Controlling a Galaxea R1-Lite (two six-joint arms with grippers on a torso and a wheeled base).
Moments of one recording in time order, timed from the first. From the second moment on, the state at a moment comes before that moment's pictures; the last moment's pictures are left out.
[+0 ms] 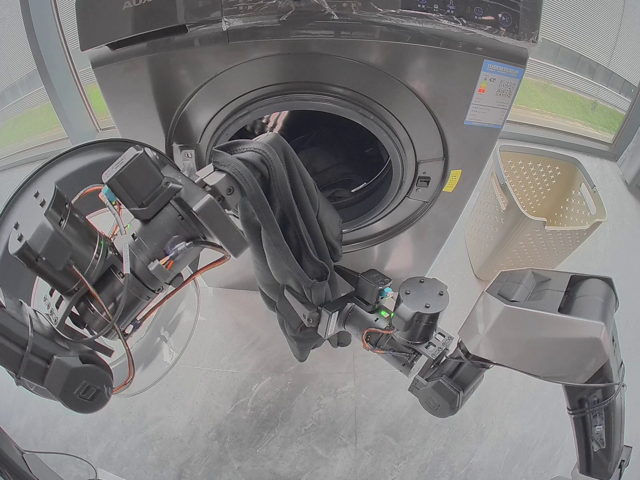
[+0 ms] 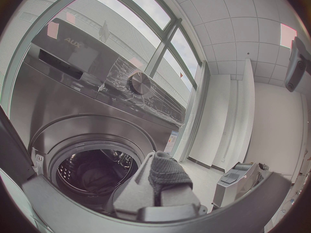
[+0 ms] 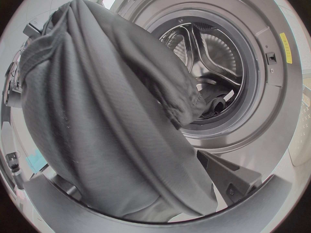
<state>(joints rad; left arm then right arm) -0.58 1.68 -0.62 -1.55 -0.25 -0.17 0.71 2.41 -0.99 -1.52 0.02 0.13</state>
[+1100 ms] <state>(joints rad) -0.47 1.77 -0.55 -1.54 -0.25 -0.14 0.61 2.29 -1.00 -1.50 0.00 0.11</state>
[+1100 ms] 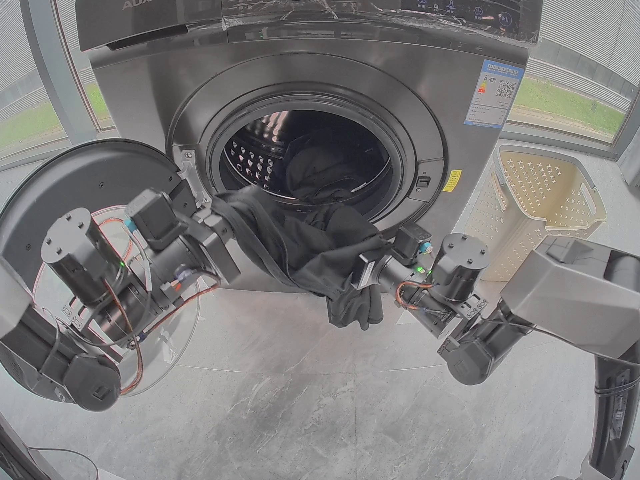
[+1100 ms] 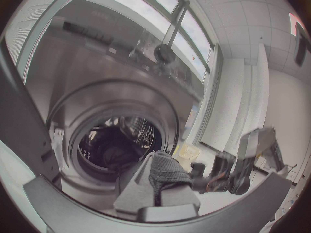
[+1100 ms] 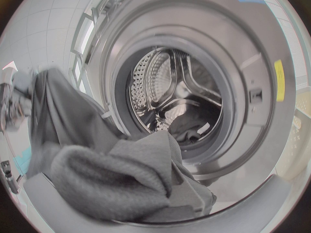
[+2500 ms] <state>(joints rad) -0.48 2.07 -0.21 -1.55 -0.41 0.13 0.66 2.17 -1.06 -1.49 0.00 0.13</state>
